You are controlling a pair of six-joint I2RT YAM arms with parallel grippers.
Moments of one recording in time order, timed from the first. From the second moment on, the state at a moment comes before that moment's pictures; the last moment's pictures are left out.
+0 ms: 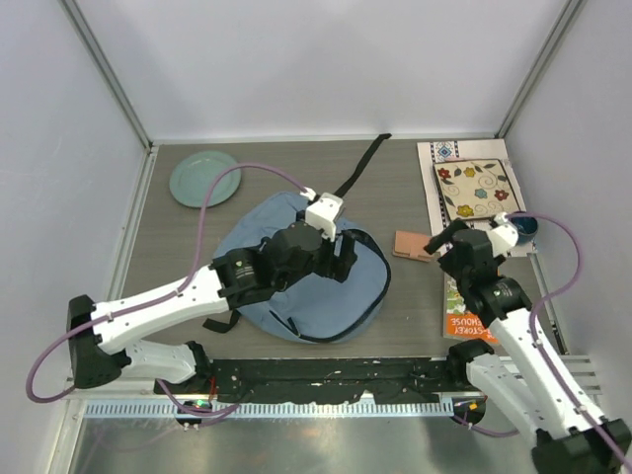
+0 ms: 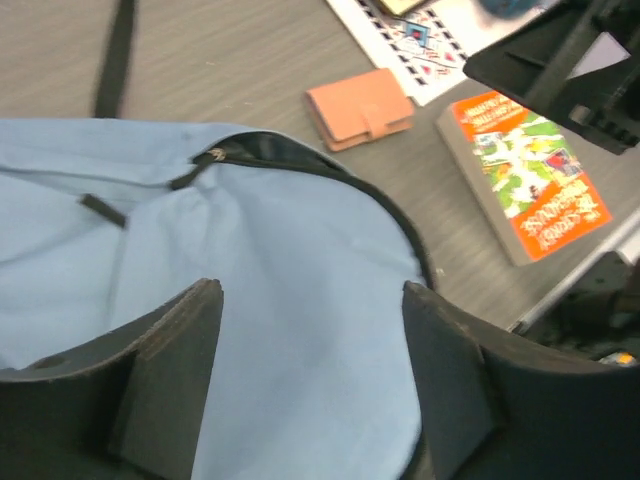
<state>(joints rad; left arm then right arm) -1.14 1.22 1.16 -0.38 -0.39 -0.37 0.39 0.71 0.63 -0.54 0.45 0.88</state>
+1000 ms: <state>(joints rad) -1.15 2.09 1.66 -0.05 0.06 -0.61 -0.45 1.07 0.58 -0.63 0.43 0.80</state>
